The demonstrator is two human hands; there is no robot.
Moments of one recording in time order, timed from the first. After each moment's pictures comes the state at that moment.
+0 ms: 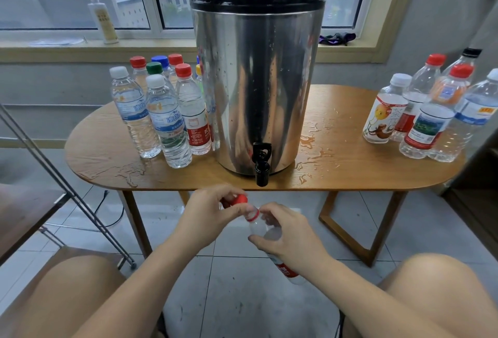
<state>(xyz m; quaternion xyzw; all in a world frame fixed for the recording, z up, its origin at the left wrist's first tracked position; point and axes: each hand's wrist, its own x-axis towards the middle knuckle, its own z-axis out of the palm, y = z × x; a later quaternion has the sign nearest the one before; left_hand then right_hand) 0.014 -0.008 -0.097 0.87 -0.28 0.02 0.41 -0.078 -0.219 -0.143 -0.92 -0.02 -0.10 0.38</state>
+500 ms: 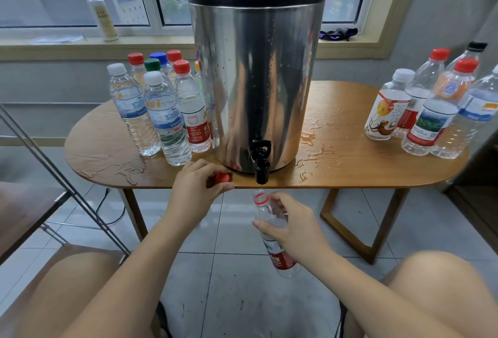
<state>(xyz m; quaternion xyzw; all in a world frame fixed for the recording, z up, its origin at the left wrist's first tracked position) 0.064 0.001 -0.104 0.90 -0.25 0.16 0.32 -0.075 -0.224 -0.138 -0.89 0.06 -0.10 0.45</state>
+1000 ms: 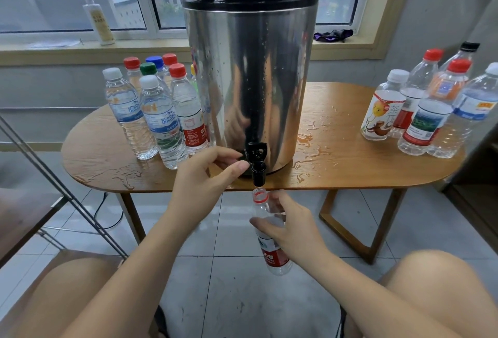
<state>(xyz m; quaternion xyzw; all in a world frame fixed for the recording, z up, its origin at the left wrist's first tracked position) 0.015 -0.023 -0.036 0.79 -0.26 0.09 0.54 -0.073 -0.221 -0.133 -0.88 0.09 -0.10 0.46</state>
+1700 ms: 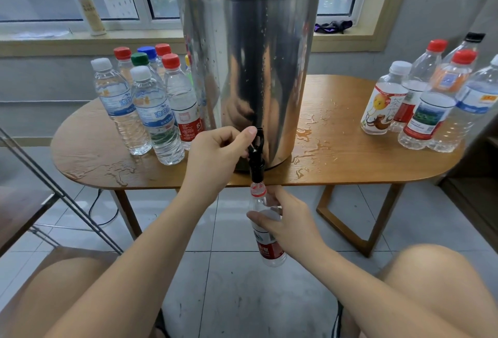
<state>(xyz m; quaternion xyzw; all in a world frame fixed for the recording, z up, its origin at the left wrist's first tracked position) 0.028 -0.061 -0.014 0.77 -0.19 0.03 0.61 -0.067 -0.219 -0.131 -0.88 0.10 -0.09 0.45</state>
